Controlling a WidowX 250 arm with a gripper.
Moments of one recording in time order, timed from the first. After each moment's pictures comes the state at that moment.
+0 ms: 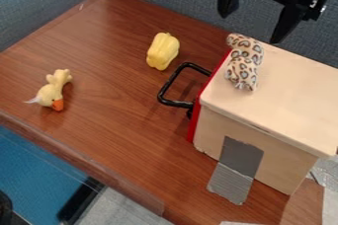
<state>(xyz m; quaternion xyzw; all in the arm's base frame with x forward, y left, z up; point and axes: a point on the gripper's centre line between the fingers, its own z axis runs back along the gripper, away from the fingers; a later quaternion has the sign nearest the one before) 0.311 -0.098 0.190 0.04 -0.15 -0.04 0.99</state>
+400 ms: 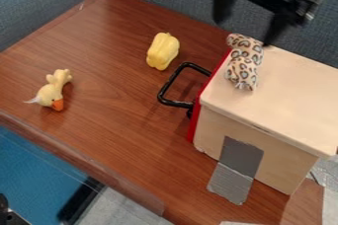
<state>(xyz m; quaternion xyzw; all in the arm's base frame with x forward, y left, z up) 0.336 -0.060 0.172 0.05 -0.12 0.01 0.99</state>
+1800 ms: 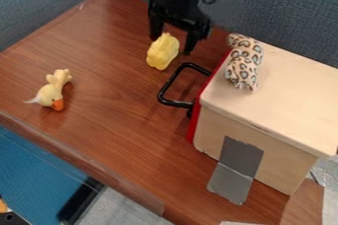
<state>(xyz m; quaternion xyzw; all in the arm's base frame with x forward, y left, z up) 0.409 0.054 0.055 0.08 -0.07 0.08 0.99</state>
